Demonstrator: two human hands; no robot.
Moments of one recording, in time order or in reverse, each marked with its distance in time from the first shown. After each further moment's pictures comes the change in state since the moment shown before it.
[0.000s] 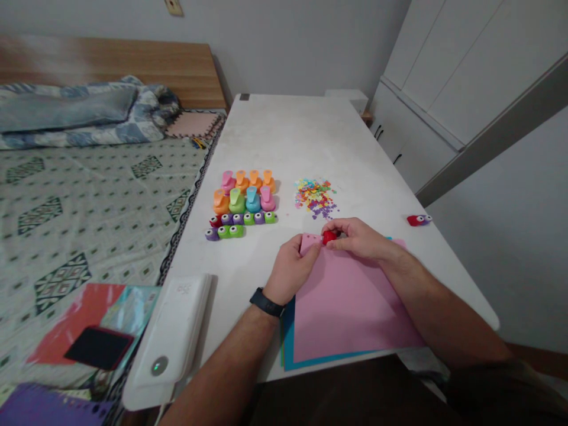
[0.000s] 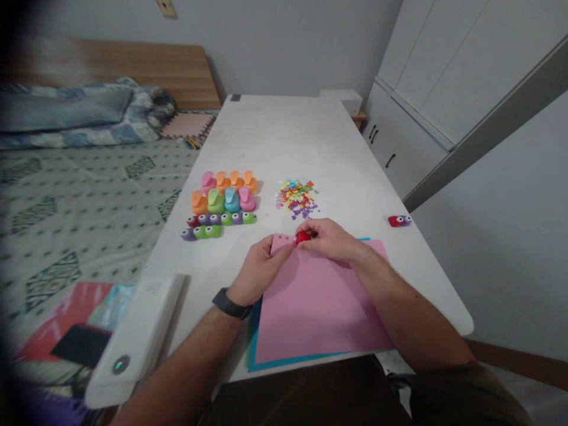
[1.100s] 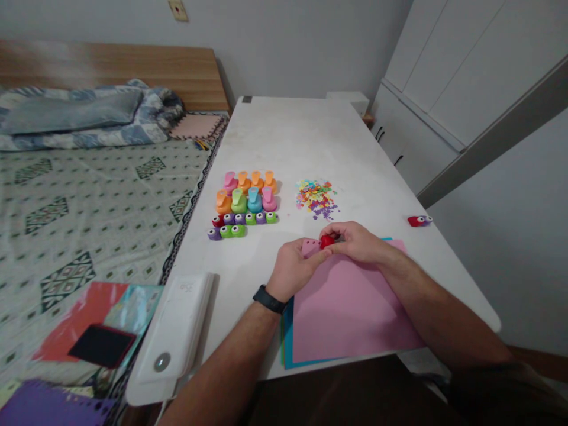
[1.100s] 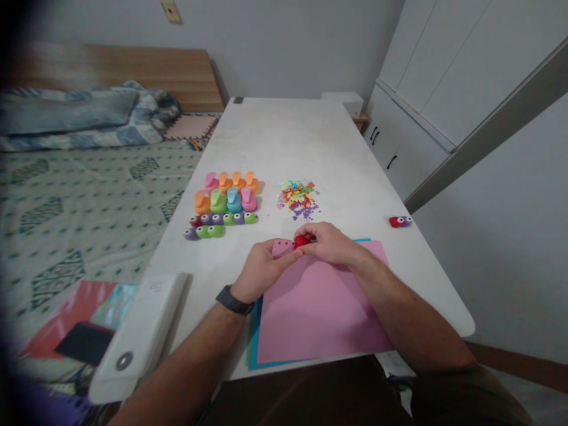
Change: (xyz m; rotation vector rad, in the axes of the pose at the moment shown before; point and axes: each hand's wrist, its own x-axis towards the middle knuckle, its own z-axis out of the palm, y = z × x) left_hand 0.000 -0.006 -0.002 0.166 -0.026 -0.019; right_hand 0.001 0.004 0.007 -0.086 0.006 0.012
